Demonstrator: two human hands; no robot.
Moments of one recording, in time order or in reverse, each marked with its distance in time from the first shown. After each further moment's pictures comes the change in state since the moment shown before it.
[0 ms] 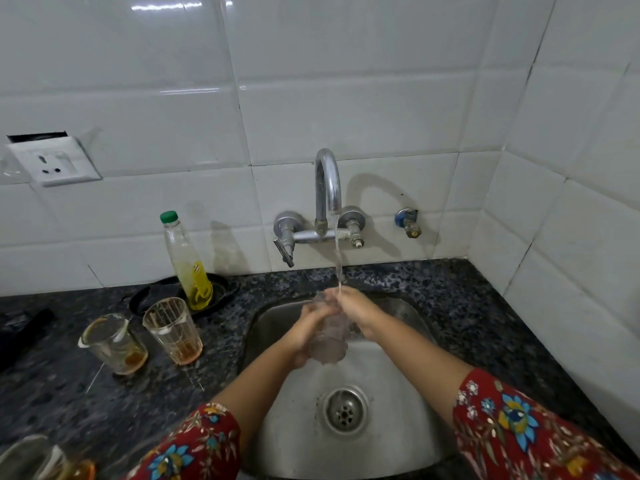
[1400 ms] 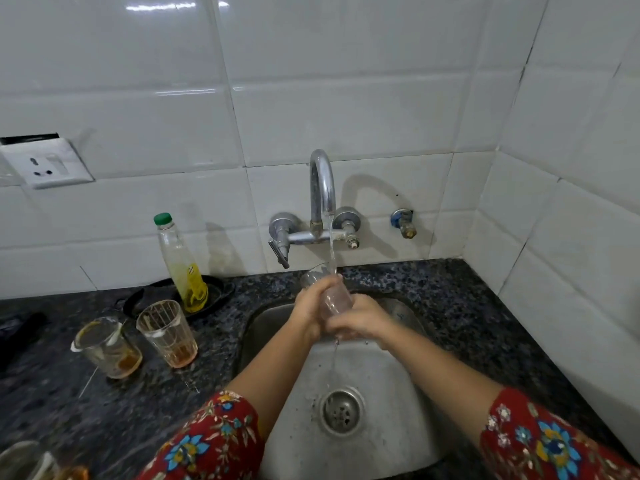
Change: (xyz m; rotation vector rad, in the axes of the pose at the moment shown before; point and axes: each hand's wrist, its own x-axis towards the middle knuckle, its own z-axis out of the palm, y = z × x) left_hand 0.009 0.038 0.029 -0.408 0.056 0.070; right_hand -0.016 0.011 -0.023 -0.236 -0.029 -0.003
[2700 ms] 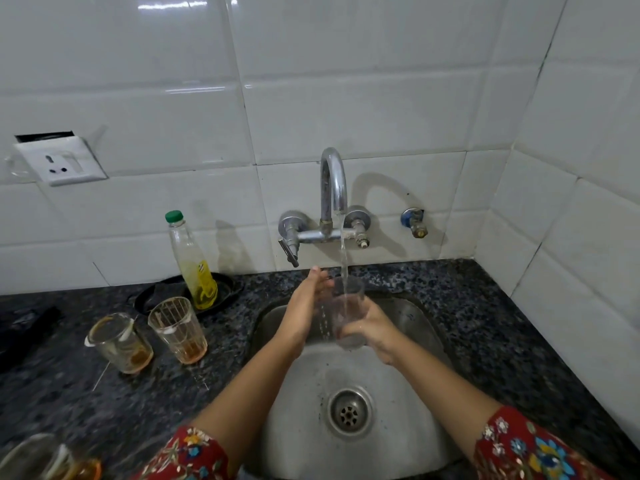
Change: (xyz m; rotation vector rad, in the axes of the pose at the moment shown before) left_hand -0.043 0.016 -0.016 0.431 0.009 0.337; right_hand 0.005 0.025 0.013 0.381 0.005 -0.117
